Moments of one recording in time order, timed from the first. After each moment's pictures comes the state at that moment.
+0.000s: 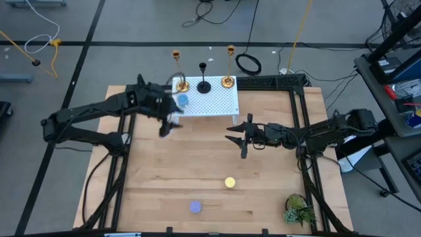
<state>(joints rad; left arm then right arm) 0.37 1.10 0.99 -0.57 0.26 0.23 0.05 1.30 0.52 0.71 0.23 0.07</state>
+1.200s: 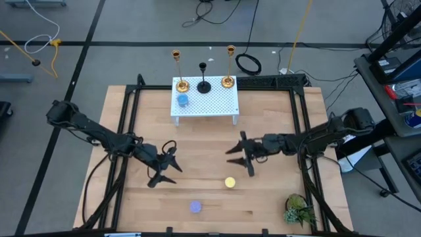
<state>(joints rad) -0.36 1.09 0.41 0.21 0.15 -0.09 0.17 1.35 0.52 0.67 0.00 0.17</state>
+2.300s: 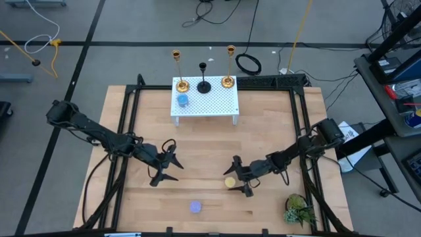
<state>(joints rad) -0.36 1.09 0.41 0.21 0.08 -0.08 0.39 1.81 0.52 0.89 0.05 0.07</state>
